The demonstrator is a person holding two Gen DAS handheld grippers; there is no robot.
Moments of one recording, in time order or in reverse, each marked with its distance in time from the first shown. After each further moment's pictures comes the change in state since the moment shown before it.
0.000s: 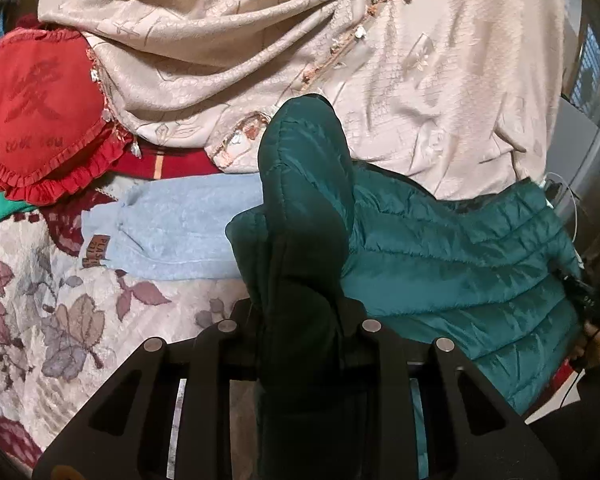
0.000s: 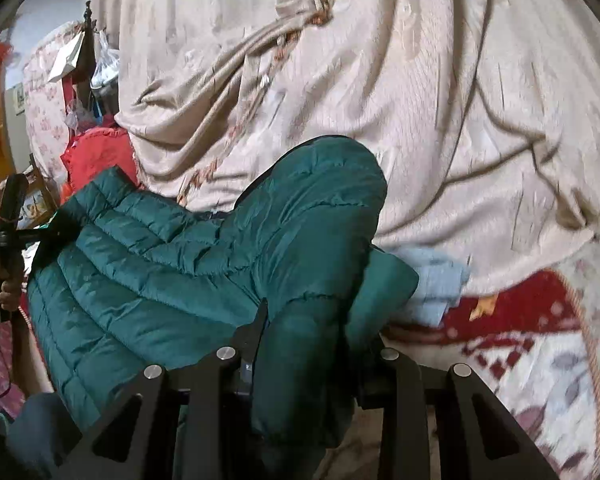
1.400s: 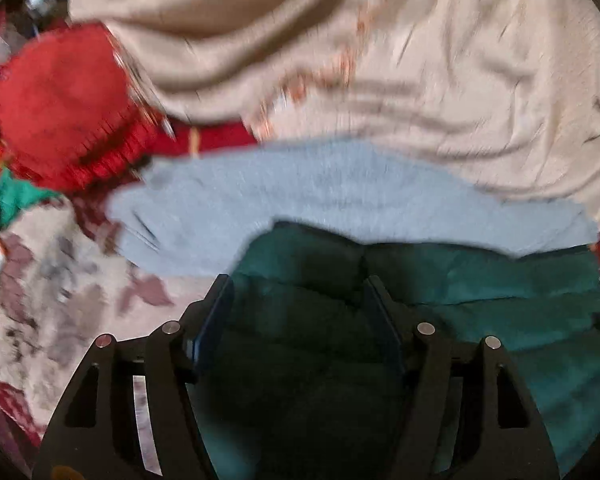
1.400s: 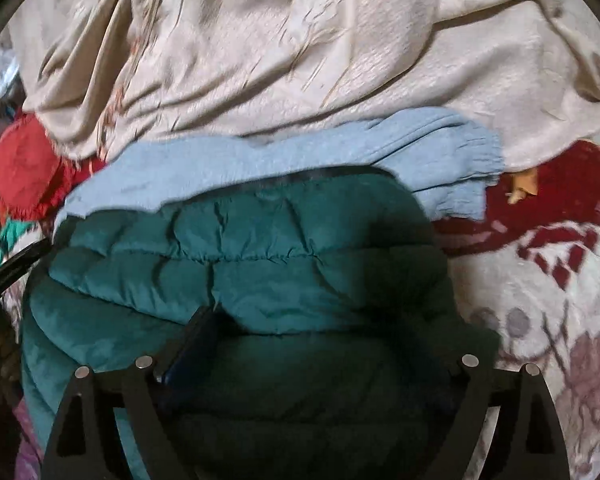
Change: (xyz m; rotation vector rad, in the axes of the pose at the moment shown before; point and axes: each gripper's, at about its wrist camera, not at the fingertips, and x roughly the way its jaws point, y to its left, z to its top) left arm 0.081 -0.051 -0.006 -0.008 -0.003 0.369; right arm 0.106 -0.003 -0.013 0.231 0.297 -0.200
